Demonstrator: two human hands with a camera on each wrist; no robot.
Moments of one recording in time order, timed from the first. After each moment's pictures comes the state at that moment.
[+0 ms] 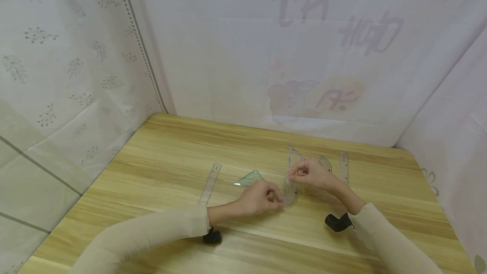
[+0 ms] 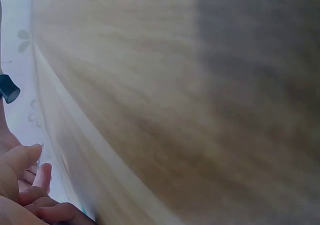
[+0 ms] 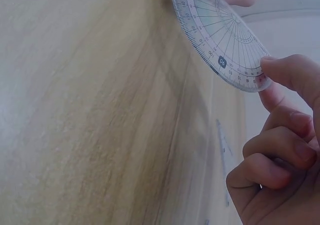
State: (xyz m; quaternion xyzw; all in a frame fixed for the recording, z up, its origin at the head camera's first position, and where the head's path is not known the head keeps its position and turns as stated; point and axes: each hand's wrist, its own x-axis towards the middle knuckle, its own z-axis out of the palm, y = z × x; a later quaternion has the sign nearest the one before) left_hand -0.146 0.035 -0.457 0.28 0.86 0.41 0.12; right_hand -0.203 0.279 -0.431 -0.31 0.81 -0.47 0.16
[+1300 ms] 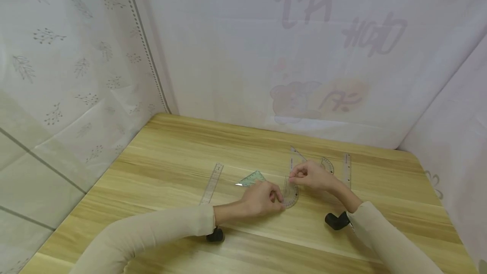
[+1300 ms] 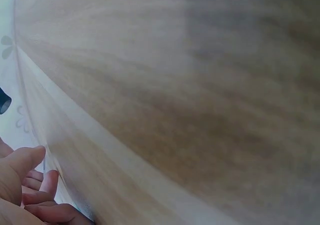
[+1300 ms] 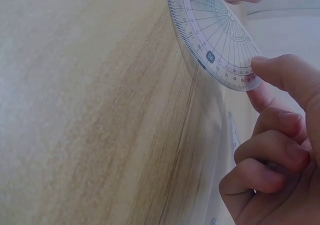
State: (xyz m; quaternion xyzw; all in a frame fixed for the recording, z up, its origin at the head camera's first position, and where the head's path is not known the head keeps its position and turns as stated) left_hand -0.143 0.039 -0.456 0.25 0.89 0.36 0.12; right_hand -0.212 0.279 -0.444 -0.31 0.83 -0.42 0.18
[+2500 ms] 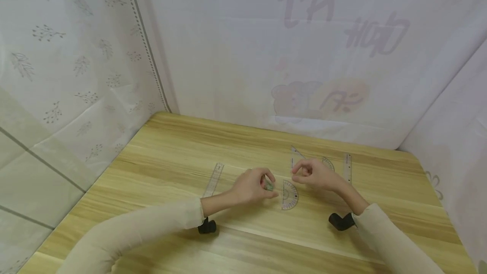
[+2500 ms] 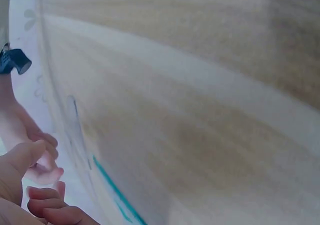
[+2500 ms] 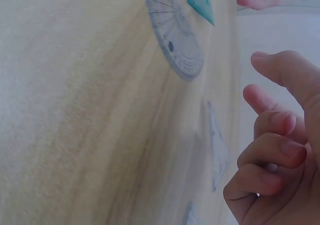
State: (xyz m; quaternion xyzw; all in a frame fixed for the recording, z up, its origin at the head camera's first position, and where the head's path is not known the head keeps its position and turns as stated) left_hand -0.161 0.015 -0.432 0.22 0.90 0.37 0.09; right_hand -0.213 0.286 -0.439 -0.35 0.82 -0.43 0.11
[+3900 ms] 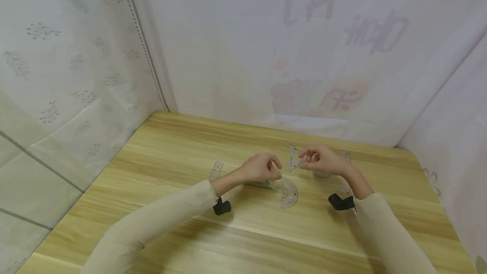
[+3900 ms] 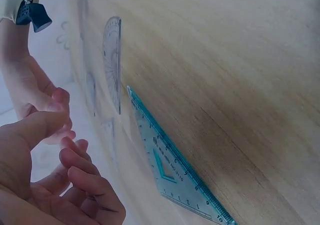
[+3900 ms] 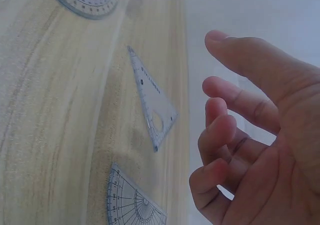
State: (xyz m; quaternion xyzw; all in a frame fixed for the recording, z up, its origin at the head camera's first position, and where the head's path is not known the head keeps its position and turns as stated) left_hand -0.204 0.028 -0.411 0.24 0.88 0.36 0.20; right_hand -0.232 0.305 -0.415 -0.32 0.84 -0.41 0.14
